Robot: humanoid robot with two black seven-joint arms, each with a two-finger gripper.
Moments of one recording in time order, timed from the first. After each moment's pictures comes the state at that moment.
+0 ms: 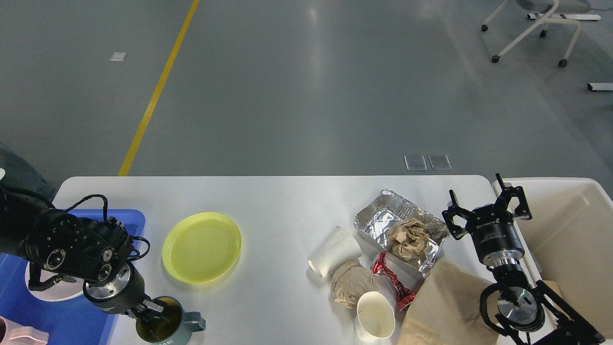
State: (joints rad) left arm -1.59 0.39 1.23 -1.45 0.49 -0.33 0.02; right arm 0.17 -0.22 1.18 0.96 -0.13 0.33 0.39
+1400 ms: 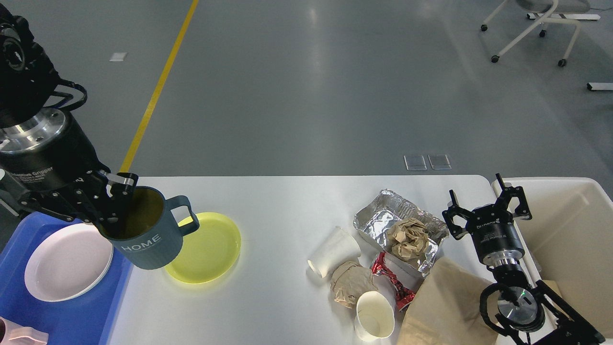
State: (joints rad) left arm -2.52 0.35 1.62 -1.61 -0.01 -0.95 -0.05; right arm 0.17 -0.22 1.18 0.96 -0.13 0.33 0.39
